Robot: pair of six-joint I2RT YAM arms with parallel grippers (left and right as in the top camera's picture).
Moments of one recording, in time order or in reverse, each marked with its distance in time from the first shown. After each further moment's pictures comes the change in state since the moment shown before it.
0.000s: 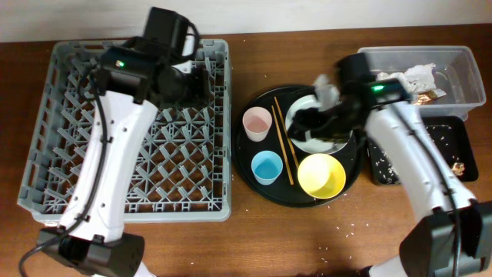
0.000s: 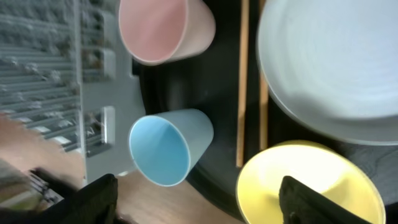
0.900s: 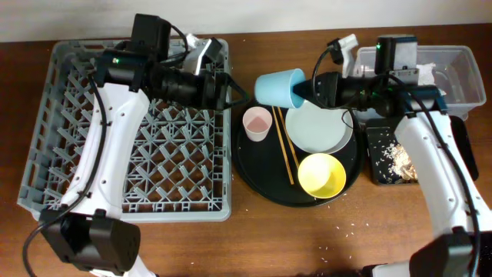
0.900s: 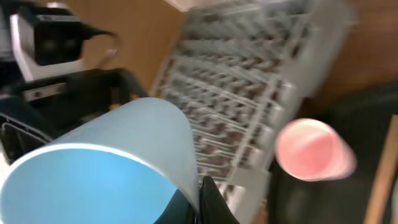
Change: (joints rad) left arm 0.112 0.035 -0.193 0.201 0.938 0.324; right arm -0.170 -0.077 -0.033 0.492 -0.661 0.107
